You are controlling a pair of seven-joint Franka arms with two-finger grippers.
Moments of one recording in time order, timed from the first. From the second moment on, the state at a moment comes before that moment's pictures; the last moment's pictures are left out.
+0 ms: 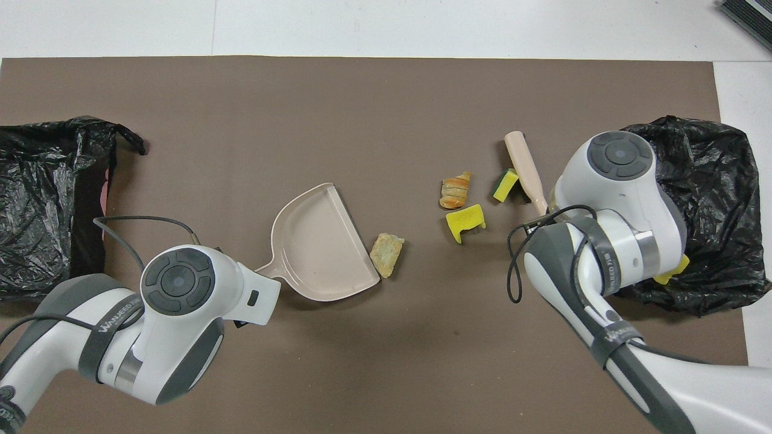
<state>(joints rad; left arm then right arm) -0.33 -0.13 -0.11 -2.35 0.14 2.14 0.64 0.05 0.22 0.17 -1.96 -0.16 1.97 0.03</state>
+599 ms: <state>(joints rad) -0.32 -0.15 -0.11 -2.35 0.18 2.08 0.61 0.27 0.26 0.17 -1.93 0.09 1.98 0.07</state>
